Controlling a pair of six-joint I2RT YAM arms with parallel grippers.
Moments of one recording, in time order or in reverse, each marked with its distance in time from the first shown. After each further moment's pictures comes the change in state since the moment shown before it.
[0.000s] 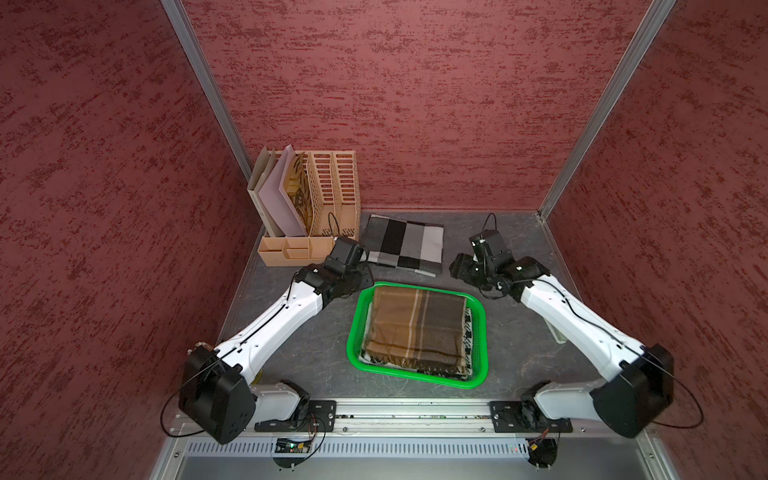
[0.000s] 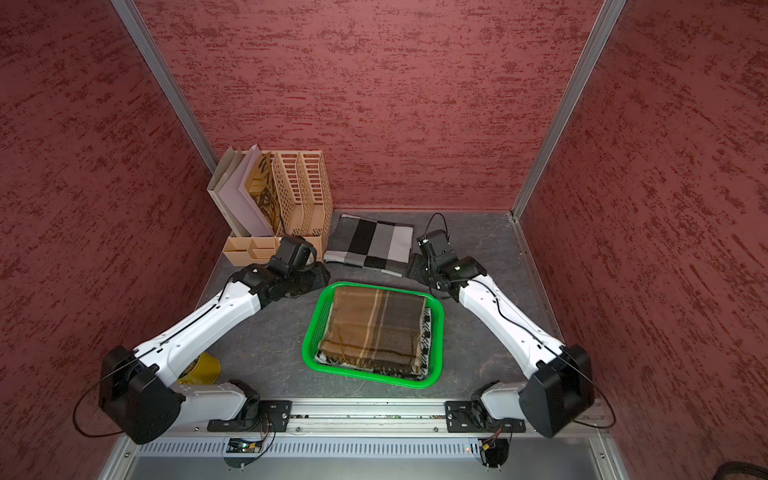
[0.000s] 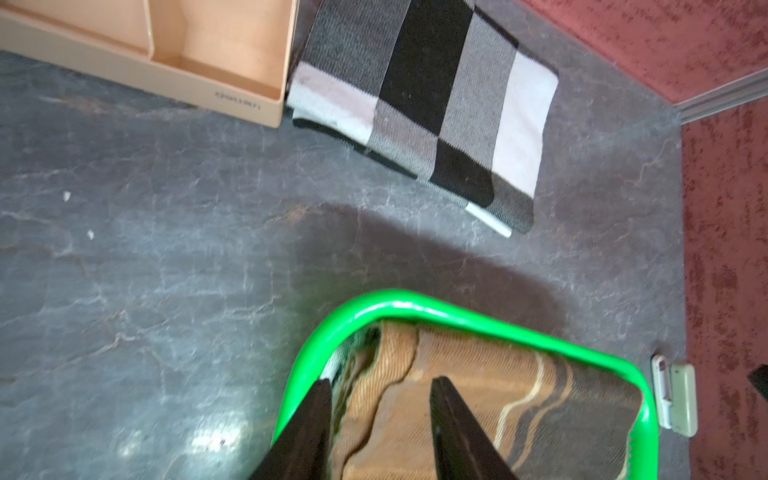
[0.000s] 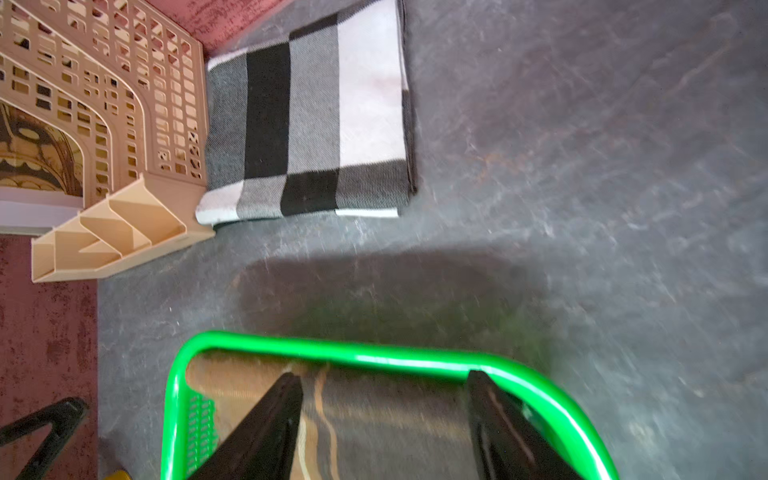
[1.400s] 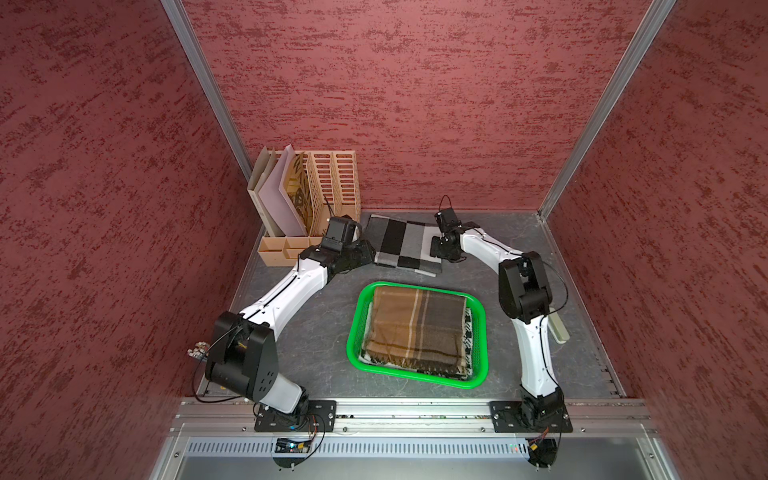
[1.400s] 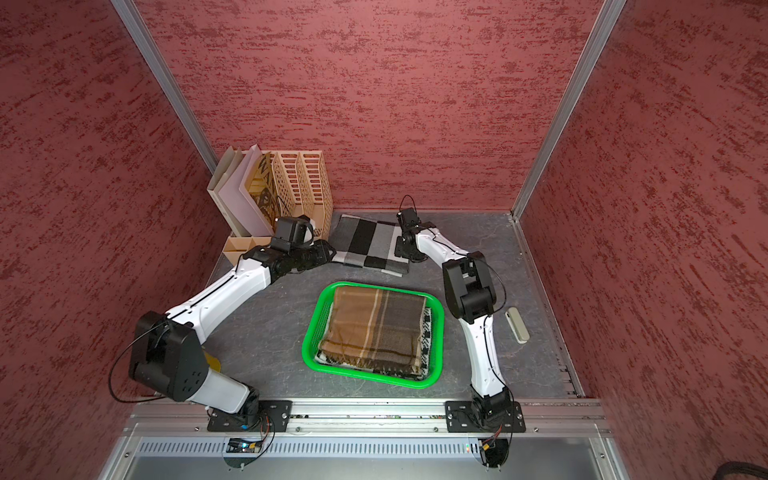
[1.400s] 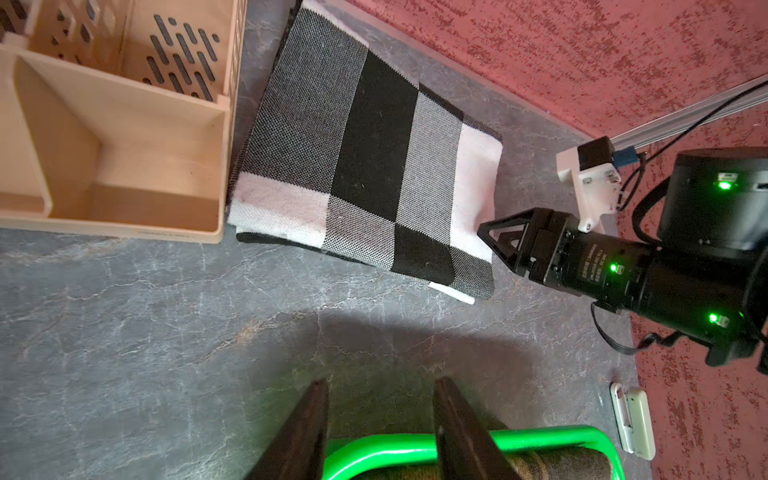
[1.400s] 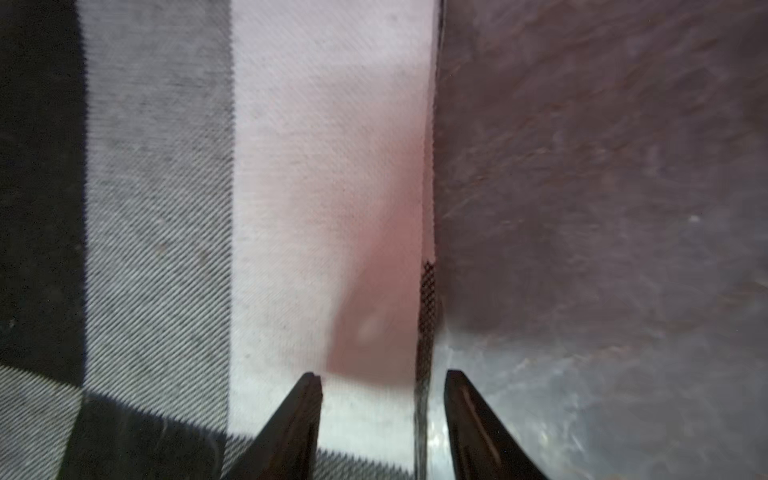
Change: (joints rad) left arm 0.134 0.157 0.081 0.205 0.156 0.124; right arm -0.083 0.805 0.596 0.007 0.050 -0.267
